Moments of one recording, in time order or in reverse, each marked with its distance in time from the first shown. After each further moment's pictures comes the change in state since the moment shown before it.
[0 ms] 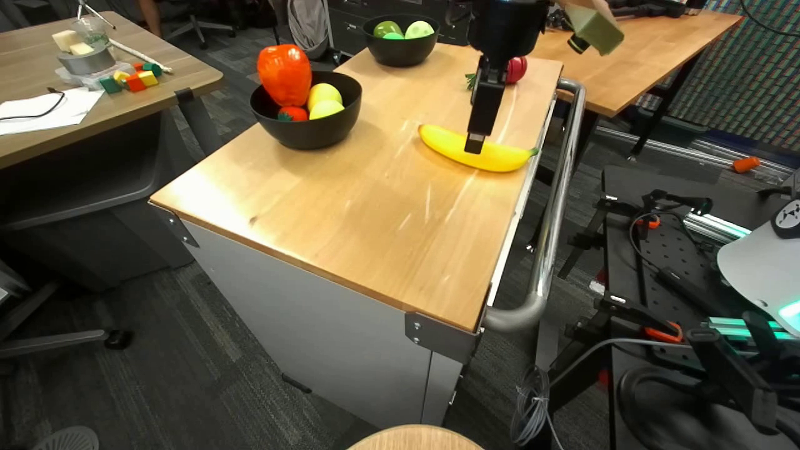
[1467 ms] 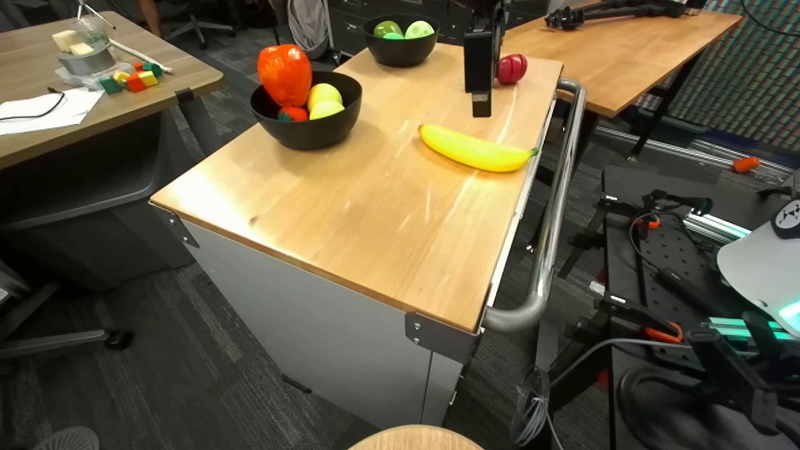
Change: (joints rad) arm 0.020 0.055 -0.008 0.262 -0.014 -0.452 0.039
